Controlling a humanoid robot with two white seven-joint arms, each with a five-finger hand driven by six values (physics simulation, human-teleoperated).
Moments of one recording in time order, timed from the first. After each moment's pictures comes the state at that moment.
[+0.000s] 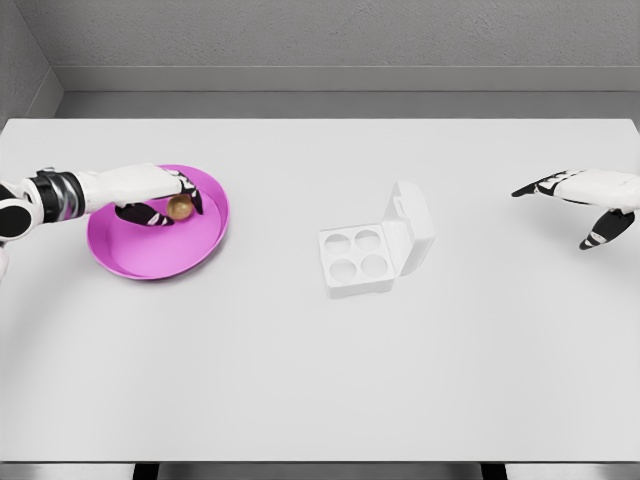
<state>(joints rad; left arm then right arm) -0.70 0.57 -0.51 -1.03 -0.52 -0.61 -0.61 -0.77 -0.93 0.80 -1.05 0.22 -0.61 0.54</state>
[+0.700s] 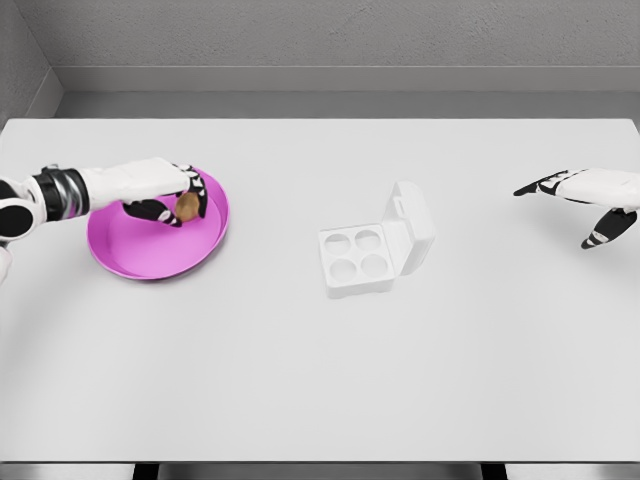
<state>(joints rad) -0.68 0.58 -0.51 -1.11 -0.48 -0.61 -0.61 -0.77 -0.93 0.80 -1.06 0.22 -0.61 0.54</state>
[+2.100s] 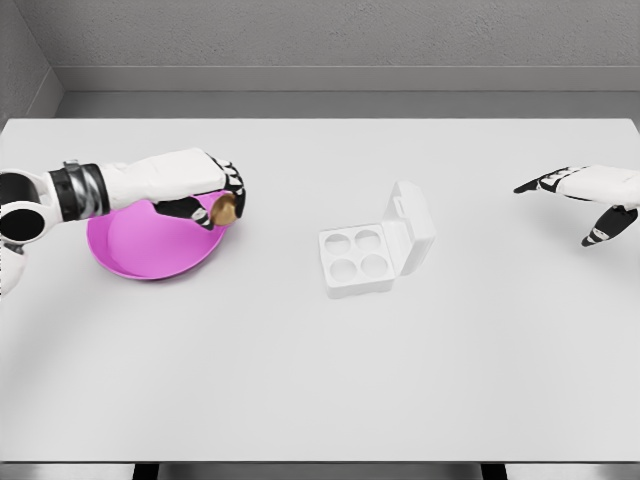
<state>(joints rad) -0.64 0.59 -0.52 -1.36 -0.38 -0.61 -0.61 -0.78 -0.93 0.80 -1.06 0.22 -0.61 0.54</state>
